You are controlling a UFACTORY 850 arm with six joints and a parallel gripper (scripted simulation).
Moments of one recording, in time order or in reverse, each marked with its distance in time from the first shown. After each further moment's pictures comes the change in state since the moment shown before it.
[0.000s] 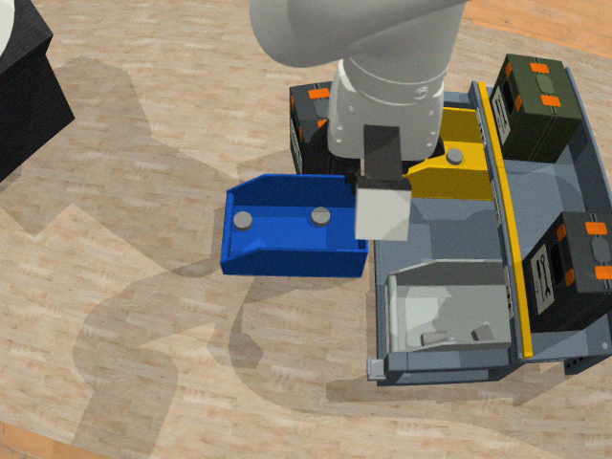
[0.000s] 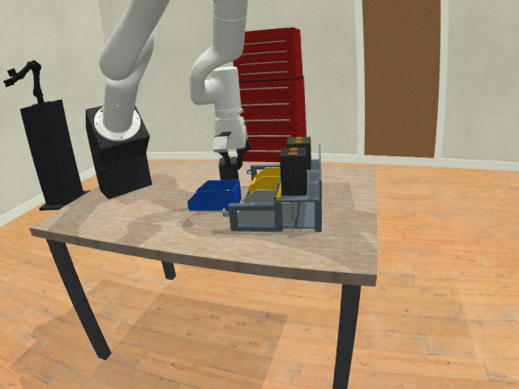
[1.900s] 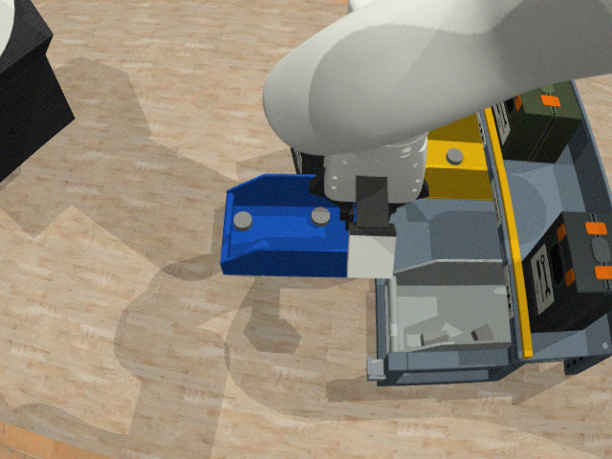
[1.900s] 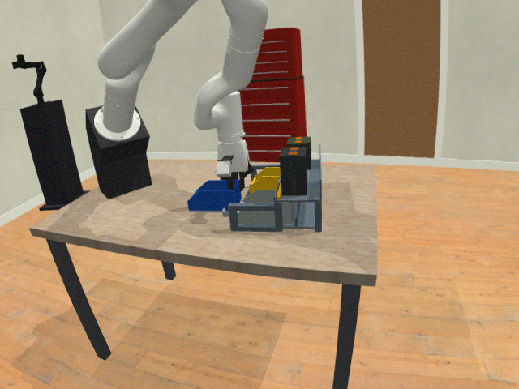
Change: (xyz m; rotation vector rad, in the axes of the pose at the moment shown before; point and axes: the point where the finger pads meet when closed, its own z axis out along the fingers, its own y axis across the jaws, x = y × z) arm 0.000 0.000 0.079 -0.001 0.003 0.000
